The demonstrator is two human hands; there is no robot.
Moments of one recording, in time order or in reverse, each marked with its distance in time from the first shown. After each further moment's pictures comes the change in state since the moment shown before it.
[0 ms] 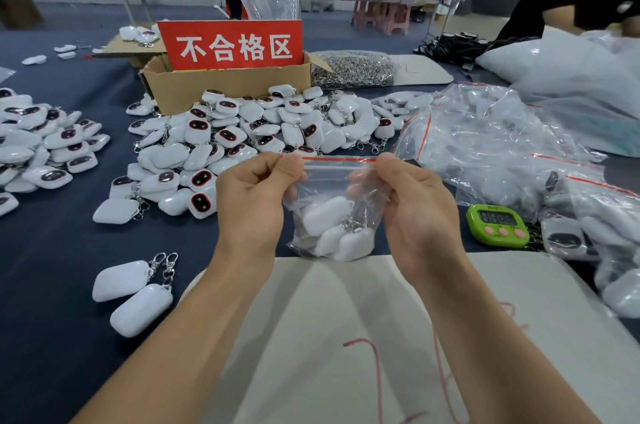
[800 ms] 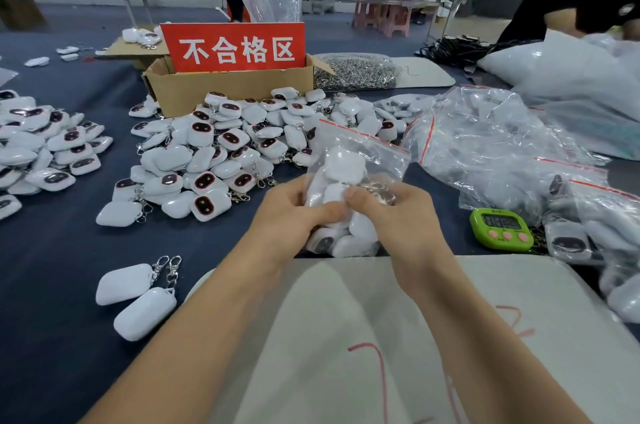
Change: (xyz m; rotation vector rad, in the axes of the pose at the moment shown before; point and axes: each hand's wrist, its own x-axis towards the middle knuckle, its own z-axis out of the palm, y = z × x) left_hand -0.003 -0.012 0.005 0.039 -0.369 -0.433; right_hand 0.001 0.020 0.000 -0.261 0.010 0.088
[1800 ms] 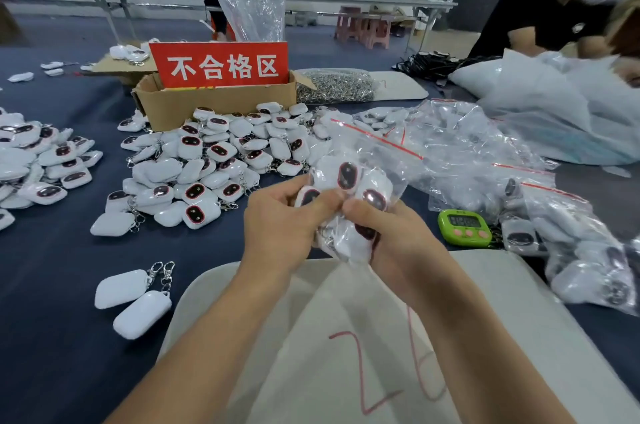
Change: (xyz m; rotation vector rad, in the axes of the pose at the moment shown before) left_hand -0.022 0.016 0.028 0.084 0.247 0.298; right_hand -0.027 -0.018 -0.018 0.462 -0.341 0.067
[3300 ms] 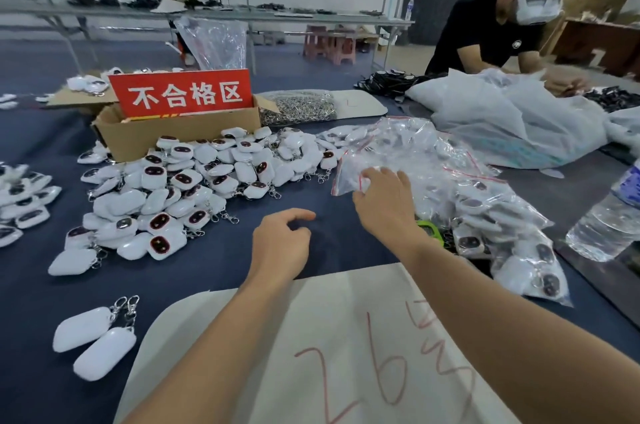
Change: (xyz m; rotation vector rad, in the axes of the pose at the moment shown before) left_hand 0.035 -0.049 0.040 0.455 -0.051 -0.137; right_hand 0.071 -0.032 -0.087 -1.642 0.610 -0.074
